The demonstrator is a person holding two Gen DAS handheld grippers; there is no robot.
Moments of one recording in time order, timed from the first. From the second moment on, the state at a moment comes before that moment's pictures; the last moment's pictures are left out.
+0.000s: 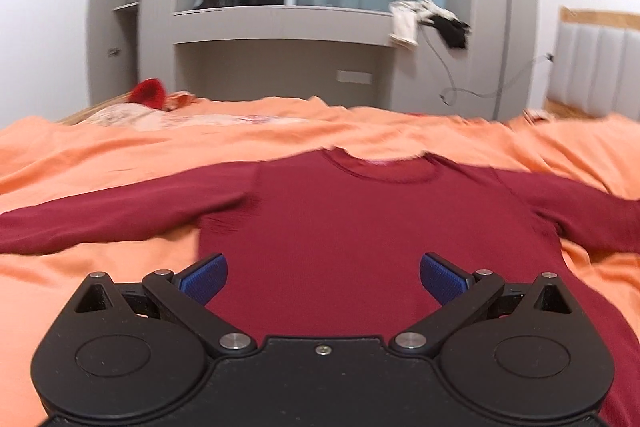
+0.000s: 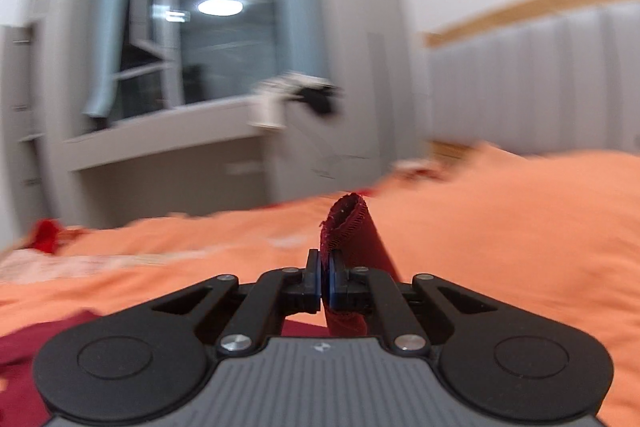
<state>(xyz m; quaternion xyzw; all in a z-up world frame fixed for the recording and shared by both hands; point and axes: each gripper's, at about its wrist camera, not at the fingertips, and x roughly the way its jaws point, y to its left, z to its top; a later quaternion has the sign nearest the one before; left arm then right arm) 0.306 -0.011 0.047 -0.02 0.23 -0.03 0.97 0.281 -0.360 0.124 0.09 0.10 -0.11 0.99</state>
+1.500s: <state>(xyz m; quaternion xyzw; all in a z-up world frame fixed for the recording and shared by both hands) 0.343 0.045 0.015 -0.08 0.30 0.02 0.95 0.298 -0.319 -0.005 -0.15 0.26 -0.04 0.95</state>
